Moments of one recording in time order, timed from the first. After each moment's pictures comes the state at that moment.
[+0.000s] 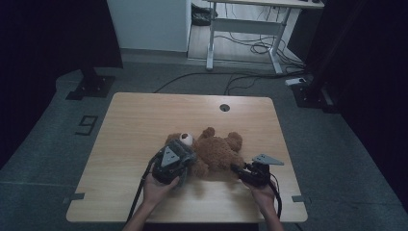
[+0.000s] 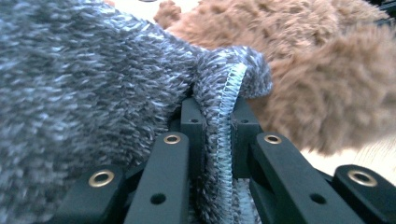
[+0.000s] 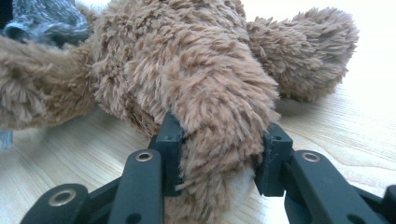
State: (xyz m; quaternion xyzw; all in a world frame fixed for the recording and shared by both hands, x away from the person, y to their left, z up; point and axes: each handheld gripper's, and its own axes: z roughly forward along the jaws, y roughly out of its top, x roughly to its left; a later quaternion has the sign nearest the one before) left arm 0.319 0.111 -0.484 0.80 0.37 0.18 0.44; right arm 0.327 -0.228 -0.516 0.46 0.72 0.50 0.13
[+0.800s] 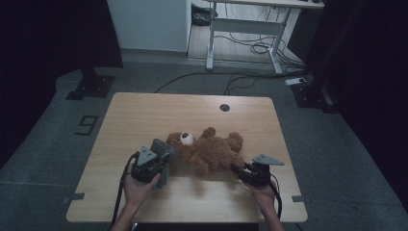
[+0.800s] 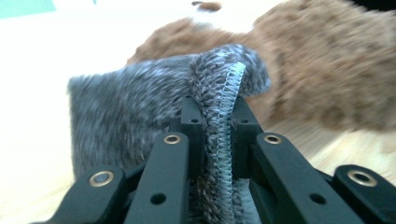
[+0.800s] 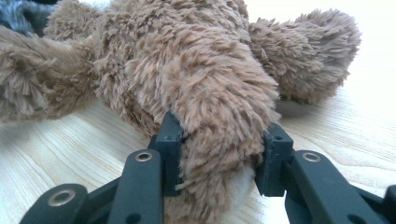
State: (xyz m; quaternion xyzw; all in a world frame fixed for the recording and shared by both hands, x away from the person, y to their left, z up) left arm 0.312 0.154 -0.472 0.77 0.41 0.21 0.45; right arm 0.326 -0.228 -0.516 0.45 0.73 0.50 0.14
